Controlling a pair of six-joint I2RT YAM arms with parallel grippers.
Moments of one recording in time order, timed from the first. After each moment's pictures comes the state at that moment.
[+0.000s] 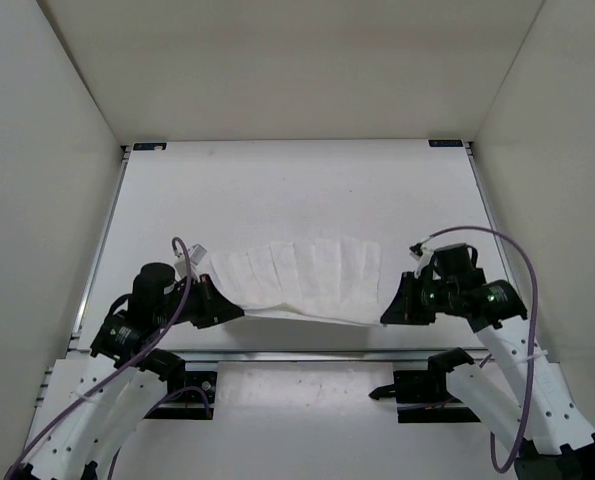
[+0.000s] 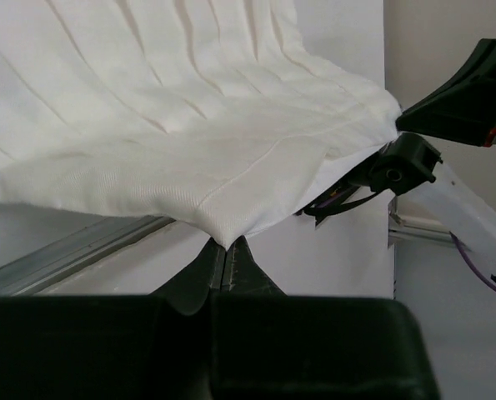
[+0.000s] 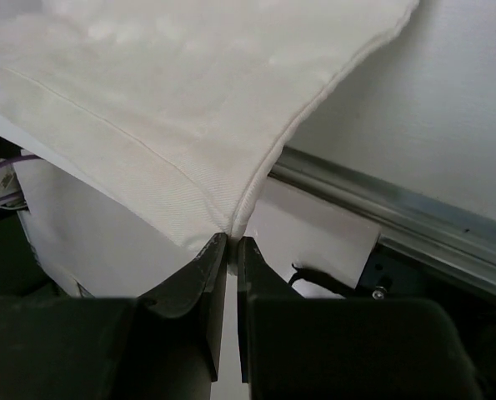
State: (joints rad) left arm -0.40 0.44 0.59 -0.77 0.49 -0.72; right arm 0.32 0.70 0.74 -1.08 -0.49 0.46
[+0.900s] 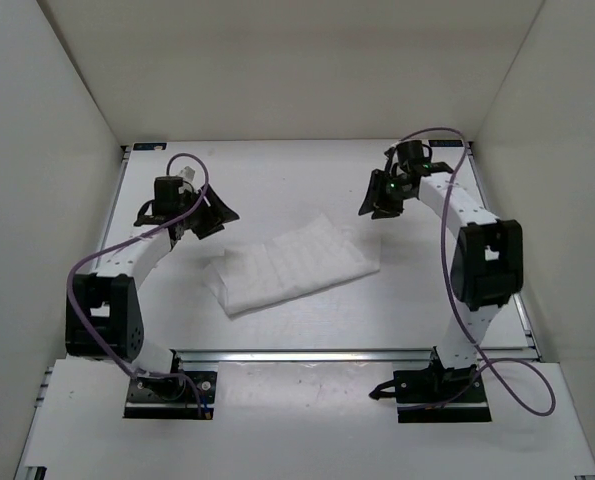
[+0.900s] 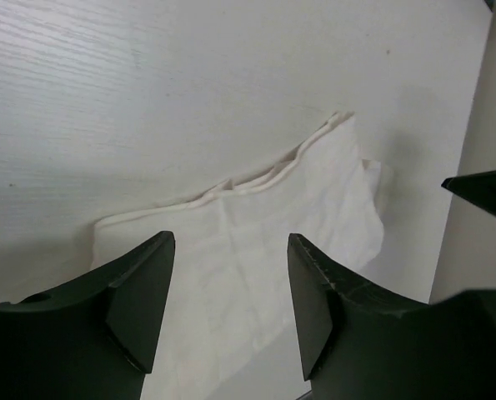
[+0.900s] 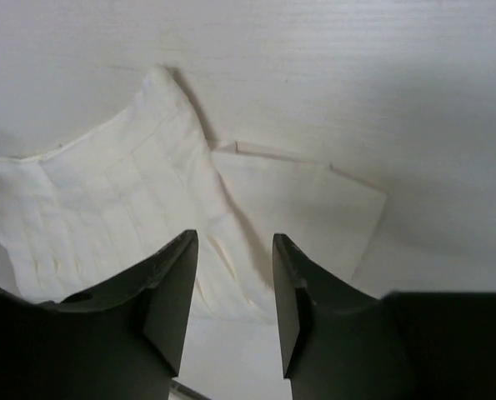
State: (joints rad) left arm -0.07 1.51 0.95 -0.19 0.39 -0.63; right arm 0.17 1.94 1.58 -0.70 -0.37 0.32
